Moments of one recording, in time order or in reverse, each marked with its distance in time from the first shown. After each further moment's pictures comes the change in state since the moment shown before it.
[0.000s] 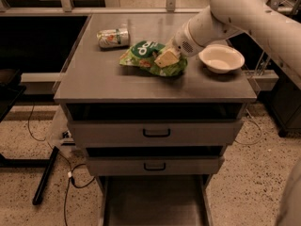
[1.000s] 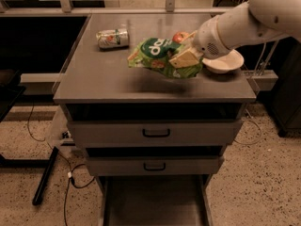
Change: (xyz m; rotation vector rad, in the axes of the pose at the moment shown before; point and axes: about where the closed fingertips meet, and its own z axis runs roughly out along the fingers) arm 0.003 0.034 -0.070 0.023 -0.095 -0.054
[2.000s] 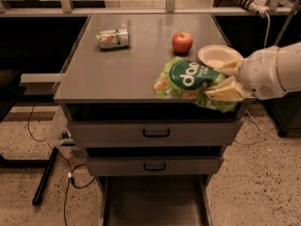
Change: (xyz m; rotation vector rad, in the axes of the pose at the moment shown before) arm 0.064 0.079 -0.098 0.085 0.003 -0.056
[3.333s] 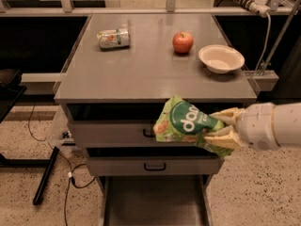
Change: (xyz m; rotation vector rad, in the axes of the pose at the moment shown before) arm 0.073 0.082 0.020 -0.066 -0.018 0.056
